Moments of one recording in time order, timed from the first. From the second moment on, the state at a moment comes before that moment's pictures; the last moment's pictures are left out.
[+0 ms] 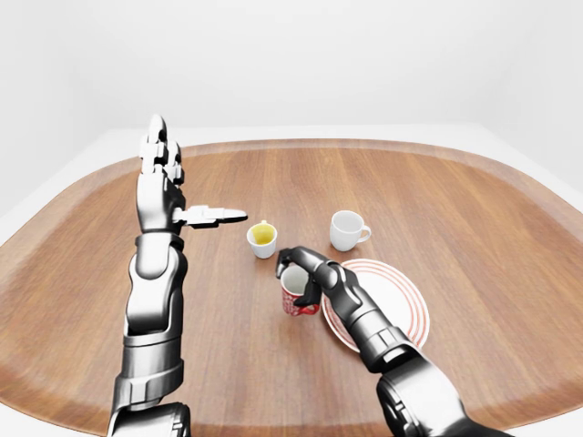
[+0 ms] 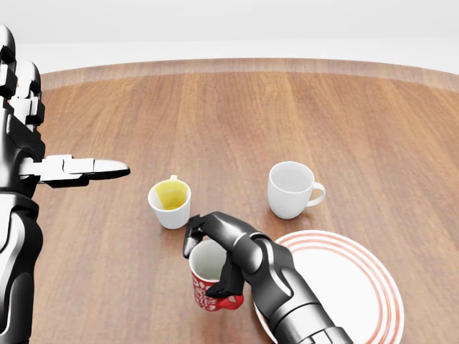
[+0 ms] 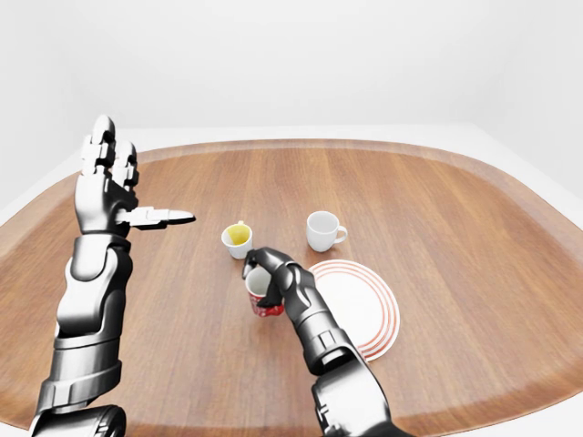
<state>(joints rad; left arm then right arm) -0.44 0.21 0.18 -0.08 -0.10 0.09 0.01 -0.67 0.10 0.15 0.85 -0.79 0.09 0.31</state>
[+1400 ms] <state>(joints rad) -0.45 0.20 0.17 -0.12 -0.08 0.09 0.02 -0.45 -0.13 0.05 0.51 -0.85 0.09 0.44</state>
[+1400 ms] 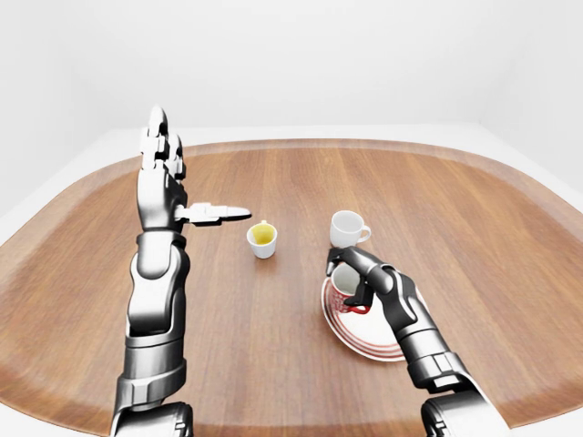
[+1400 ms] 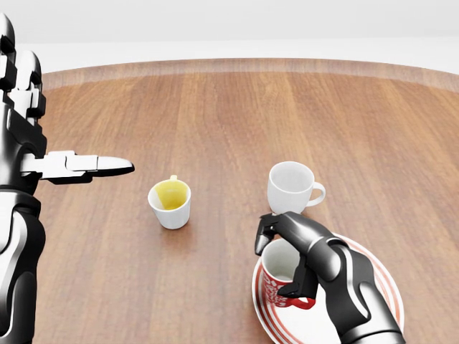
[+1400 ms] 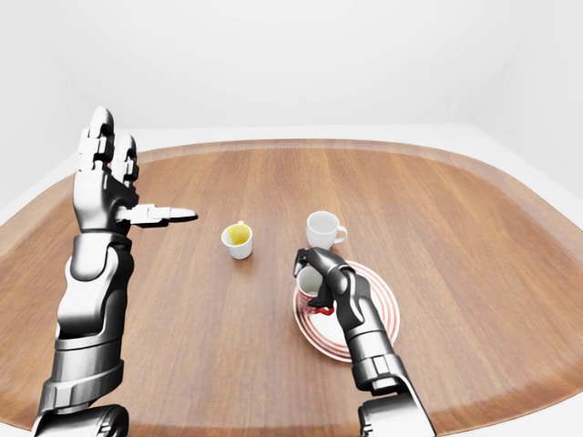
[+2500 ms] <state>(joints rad) -0.45 0.19 0.16 -0.16 -0.07 0.09 0.02 -0.36 -0.21 -0.02 0.41 -0.84 0.09 0.48</state>
